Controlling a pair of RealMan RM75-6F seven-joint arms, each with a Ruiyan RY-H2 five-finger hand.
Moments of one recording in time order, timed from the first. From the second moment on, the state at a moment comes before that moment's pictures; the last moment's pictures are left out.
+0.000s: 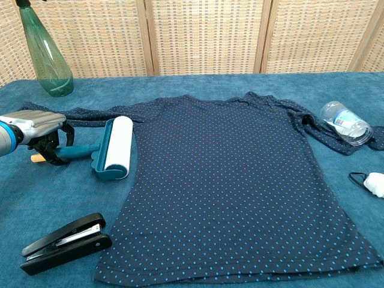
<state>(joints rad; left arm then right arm) -0.74 -1.61 -0.13 -1.18 0.78 0.87 0.58 0.12 -1.17 0.06 -1.54 -1.46 1.38 0.14</state>
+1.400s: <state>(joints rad) -1.10 -1.49 -0.05 -1.34 0.41 0.78 0.98 0.14 -1.18 0.09 -1.48 -1.37 1.31 0.16</state>
